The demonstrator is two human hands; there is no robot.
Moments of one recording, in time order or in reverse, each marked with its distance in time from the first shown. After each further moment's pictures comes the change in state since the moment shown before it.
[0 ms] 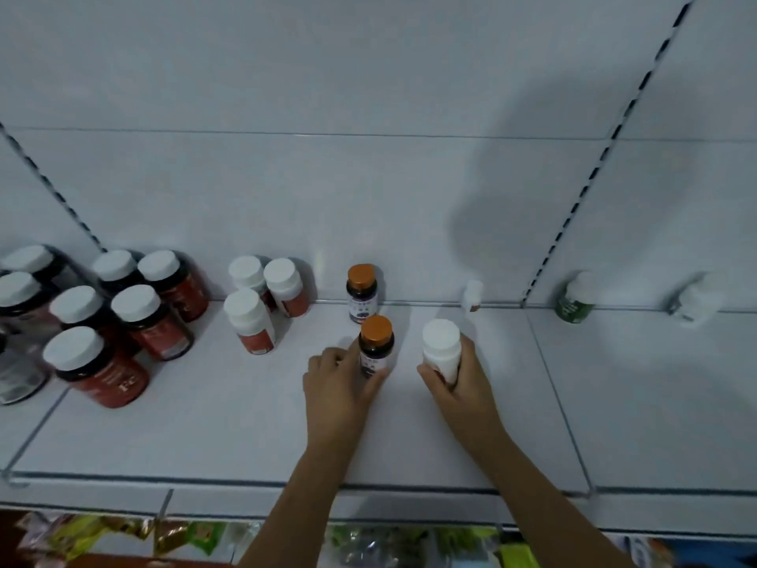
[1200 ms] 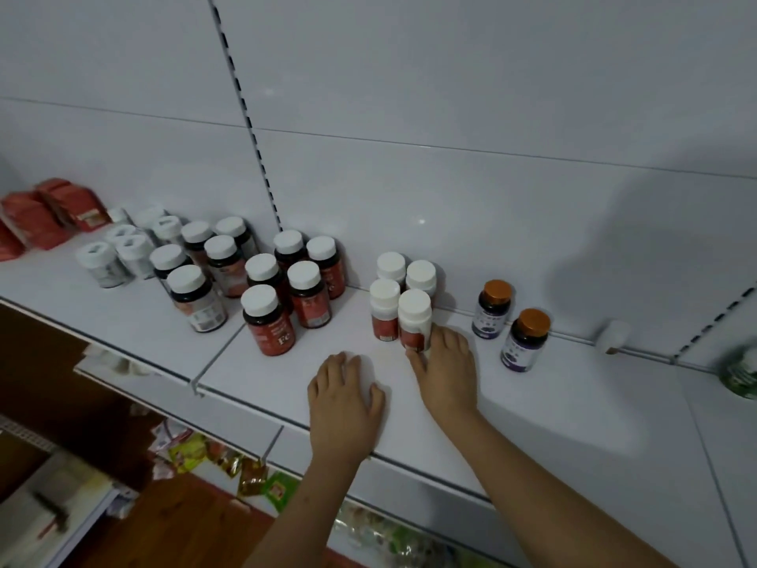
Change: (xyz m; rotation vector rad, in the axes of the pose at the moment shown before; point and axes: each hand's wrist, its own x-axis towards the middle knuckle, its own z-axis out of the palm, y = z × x) left_hand -0.048 -0.105 -0.078 0.319 0.133 -0.254; right_hand 0.028 -0.050 0.175 -0.560 -0.103 -0.299
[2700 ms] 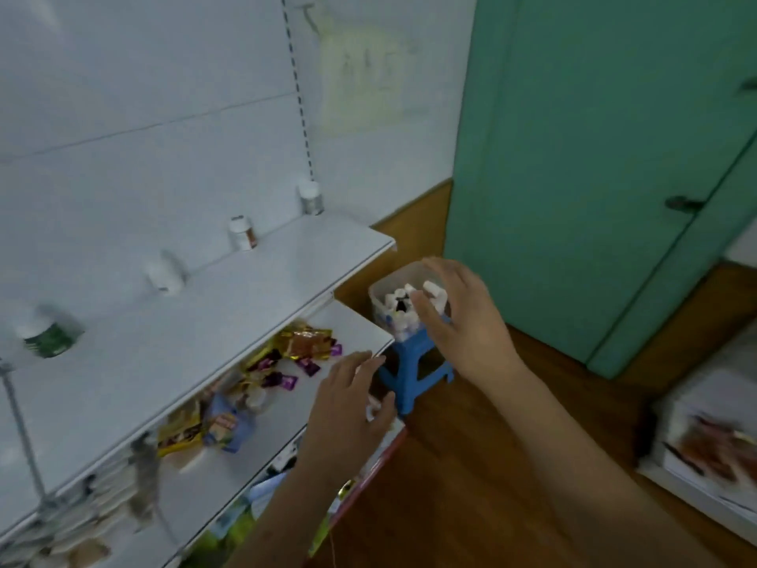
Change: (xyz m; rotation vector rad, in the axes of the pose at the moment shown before) left_hand -0.463 0.536 -0.002 -0.601 -0.616 1.303; right_hand -0.511 0.317 -0.578 -0.207 0.616 0.618
